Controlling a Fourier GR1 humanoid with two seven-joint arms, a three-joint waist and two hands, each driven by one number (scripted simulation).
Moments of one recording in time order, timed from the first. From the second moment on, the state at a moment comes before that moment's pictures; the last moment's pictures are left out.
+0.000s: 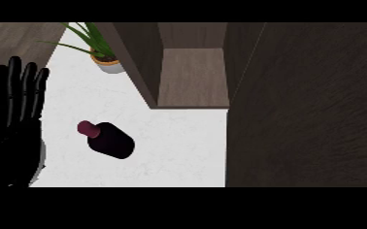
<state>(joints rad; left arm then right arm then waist) 0.00 0.08 0.02 -2.10 0.00 0.02 -0.04 -0.03 -0.13 -0.01 -2.10 -0.01 -0.02 0.01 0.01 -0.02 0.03</state>
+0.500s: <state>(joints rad) -0.04 0.15 -0.26 -2.02 0.29 -0.34 0.11 0.05 -0.12 0.13 -2.16 -0.09 0.09 0.05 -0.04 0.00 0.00</state>
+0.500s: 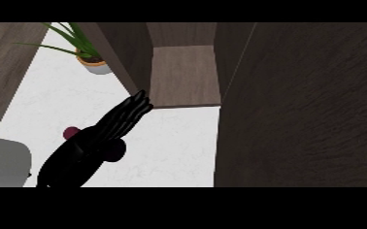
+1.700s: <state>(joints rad) -0.03 0.32 -0.24 -2.34 0.77 -0.19 0.66 0.27 -0.15 0.32 -2.50 -0.11 0.08 0.30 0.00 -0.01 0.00</state>
